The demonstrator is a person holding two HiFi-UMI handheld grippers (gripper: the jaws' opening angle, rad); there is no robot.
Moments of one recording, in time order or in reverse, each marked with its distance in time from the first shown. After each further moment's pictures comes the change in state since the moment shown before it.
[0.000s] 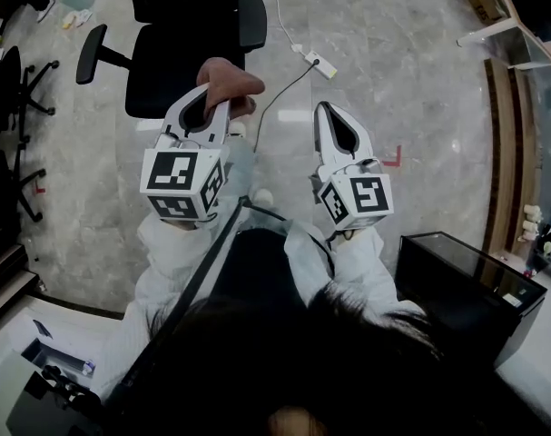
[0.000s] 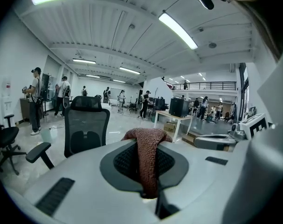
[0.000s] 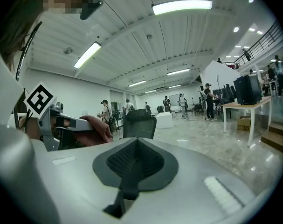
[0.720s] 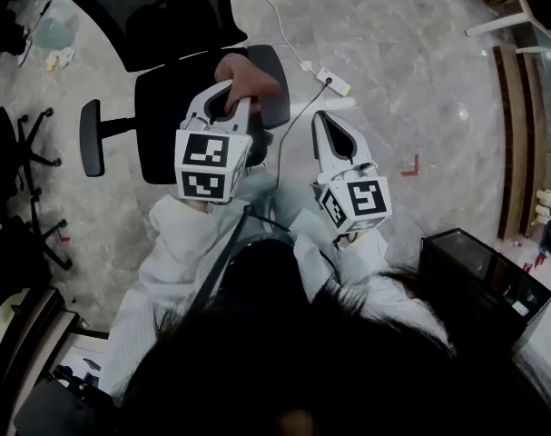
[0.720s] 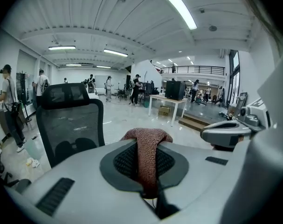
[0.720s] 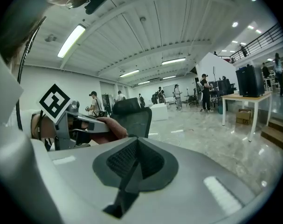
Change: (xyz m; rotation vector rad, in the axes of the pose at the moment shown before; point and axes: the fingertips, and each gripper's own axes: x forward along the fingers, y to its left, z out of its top) left arm 0.272 0.162 0.033 0.141 0.211 -0.141; right arm 0.273 -0.063 0.000 0.044 0.113 -0.087
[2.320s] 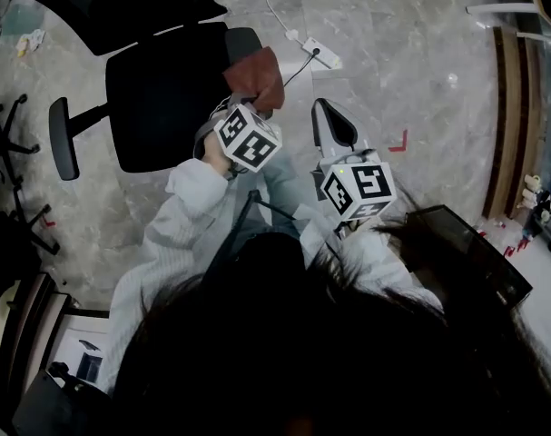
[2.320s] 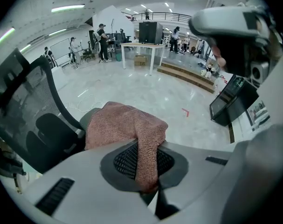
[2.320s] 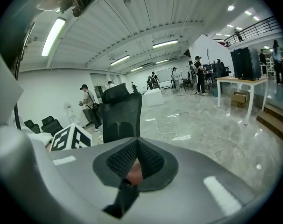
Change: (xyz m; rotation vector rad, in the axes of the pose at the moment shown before) left arm 0.119 -0.078 -0.158 0.336 0.587 -0.213; right arm 0.017 -0.070 -0.031 0.112 0.166 -0.026
